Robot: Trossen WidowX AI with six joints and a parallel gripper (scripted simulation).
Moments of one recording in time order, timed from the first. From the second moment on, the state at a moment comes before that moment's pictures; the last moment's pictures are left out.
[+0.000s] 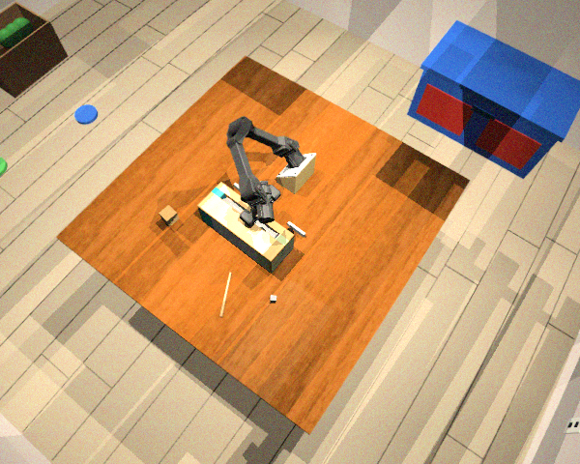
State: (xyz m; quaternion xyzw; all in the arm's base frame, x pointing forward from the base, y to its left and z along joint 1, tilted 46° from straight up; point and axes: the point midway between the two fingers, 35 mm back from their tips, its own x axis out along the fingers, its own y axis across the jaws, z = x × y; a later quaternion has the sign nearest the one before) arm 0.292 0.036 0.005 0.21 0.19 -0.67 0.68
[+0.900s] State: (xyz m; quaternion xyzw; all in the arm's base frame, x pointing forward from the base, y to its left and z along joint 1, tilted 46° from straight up) arm 0.293 0.011 0.031 0.21 0.19 -0.67 0.68
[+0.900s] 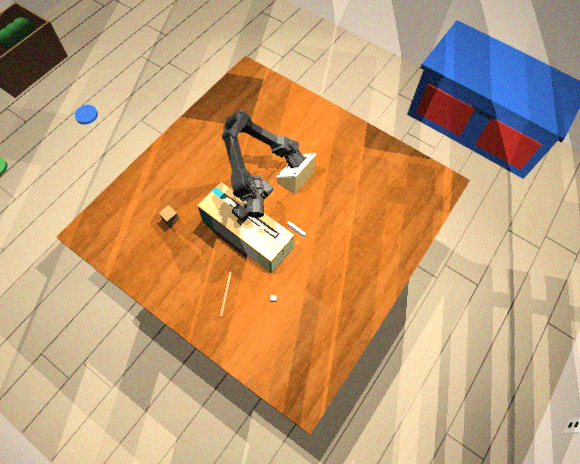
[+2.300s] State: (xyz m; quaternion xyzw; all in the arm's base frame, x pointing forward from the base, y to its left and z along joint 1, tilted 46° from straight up) arm 0.292 -0.040 0.083 0.21 0.19 -0.67 0.68
